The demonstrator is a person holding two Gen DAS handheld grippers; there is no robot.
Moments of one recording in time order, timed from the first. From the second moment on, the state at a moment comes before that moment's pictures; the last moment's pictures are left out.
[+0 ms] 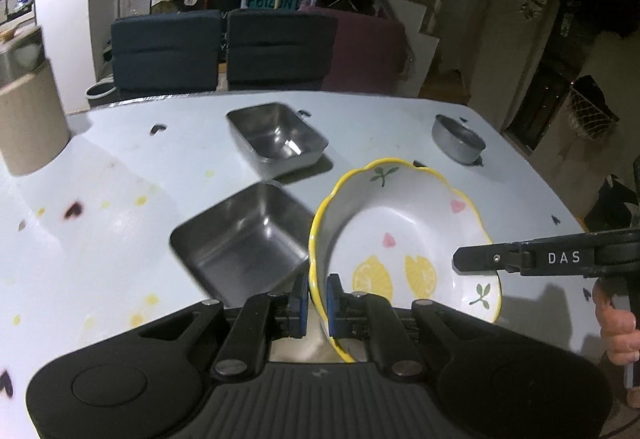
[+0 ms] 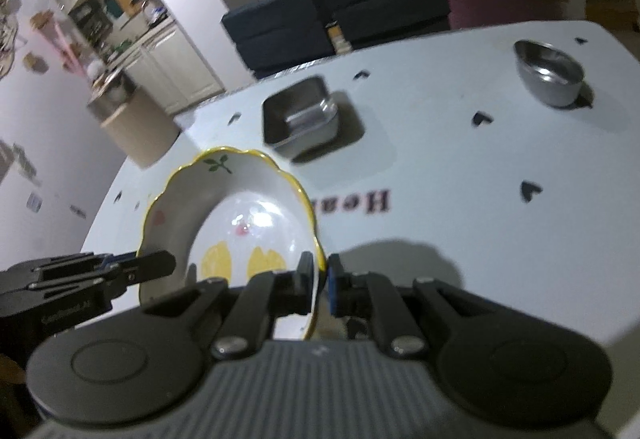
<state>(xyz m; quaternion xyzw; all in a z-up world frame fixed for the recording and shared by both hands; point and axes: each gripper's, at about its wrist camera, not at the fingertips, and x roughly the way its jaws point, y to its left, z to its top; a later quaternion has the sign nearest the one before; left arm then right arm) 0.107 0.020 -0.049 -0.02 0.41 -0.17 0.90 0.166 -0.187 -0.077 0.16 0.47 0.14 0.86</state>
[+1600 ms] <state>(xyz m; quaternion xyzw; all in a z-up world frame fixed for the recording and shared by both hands) 0.080 0.028 -0.099 0.03 0.50 -0.19 0.84 0.146 -0.140 -0.112 0.07 0.56 0.16 0.81</state>
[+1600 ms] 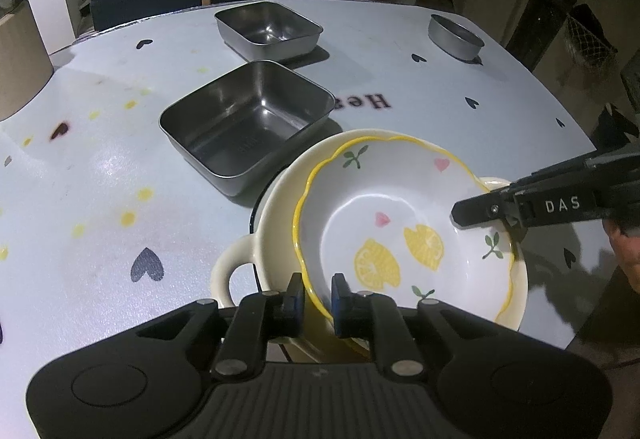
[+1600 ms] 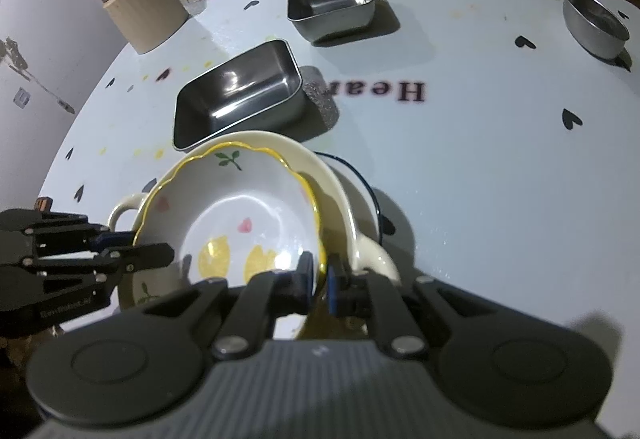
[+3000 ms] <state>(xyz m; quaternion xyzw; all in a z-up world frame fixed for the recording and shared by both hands) 0.105 0.058 -0.036 -0.09 0.41 -0.13 0.90 0.169 -0.149 -0.042 0.05 0.38 0.23 0.89</state>
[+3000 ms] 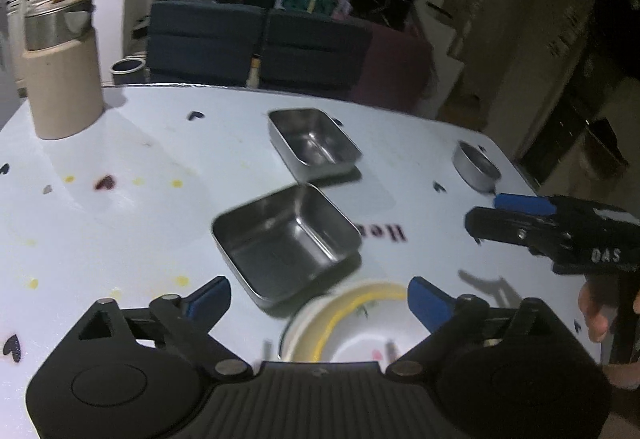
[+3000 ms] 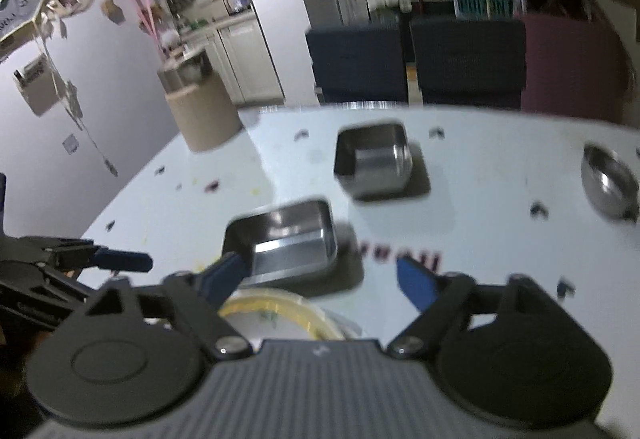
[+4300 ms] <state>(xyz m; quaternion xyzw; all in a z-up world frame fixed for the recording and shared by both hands) 0.188 0.108 -0.115 -0.23 0.50 -0.04 0.84 0.302 -0.085 -0.118 -0.01 0.50 0.22 0.84</state>
